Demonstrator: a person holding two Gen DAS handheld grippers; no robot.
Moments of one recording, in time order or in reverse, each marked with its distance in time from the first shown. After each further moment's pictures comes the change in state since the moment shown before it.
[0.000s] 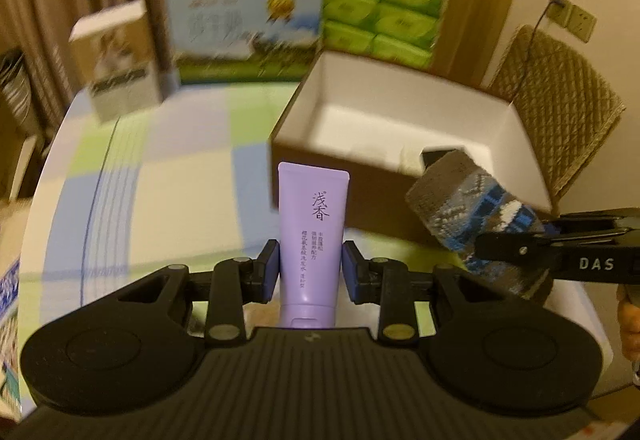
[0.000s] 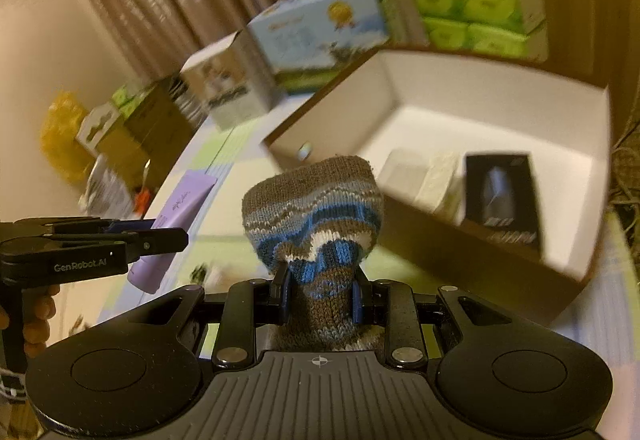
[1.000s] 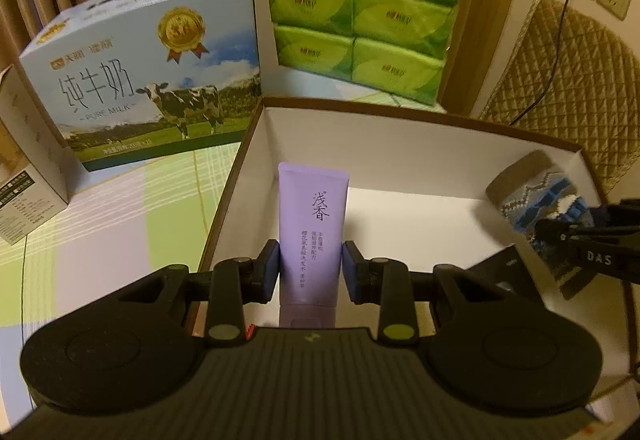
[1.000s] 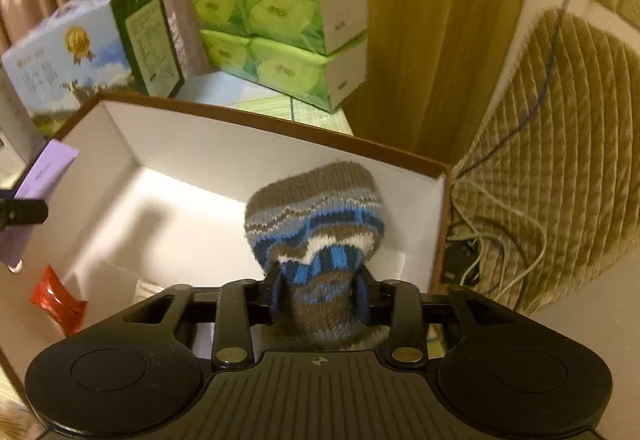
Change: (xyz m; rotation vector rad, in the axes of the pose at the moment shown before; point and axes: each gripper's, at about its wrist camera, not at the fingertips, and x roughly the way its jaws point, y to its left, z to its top) left arm 0.201 -0.039 0.140 0.127 0.092 -0.003; right arm 0.084 -0.156 0.110 0.039 0.025 -0.532
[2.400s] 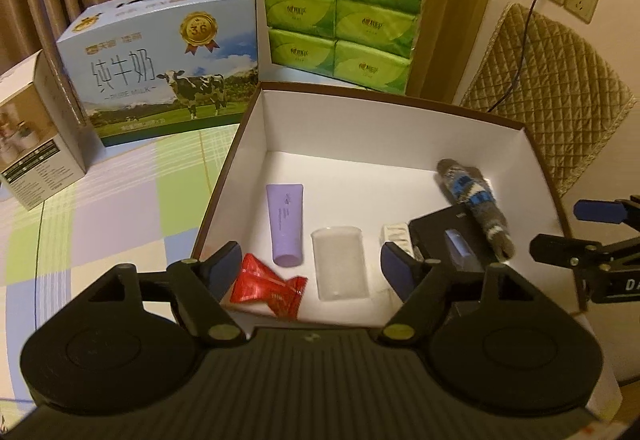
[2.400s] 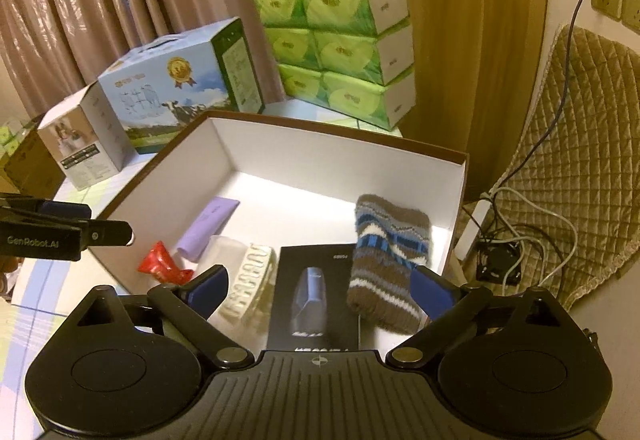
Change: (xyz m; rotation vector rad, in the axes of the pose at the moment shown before) left arm -0.086 -0.005 -0.048 -0.019 -0.026 -0.044; right arm -0.102 0.015 -0.045 0.014 -0.091 0.196
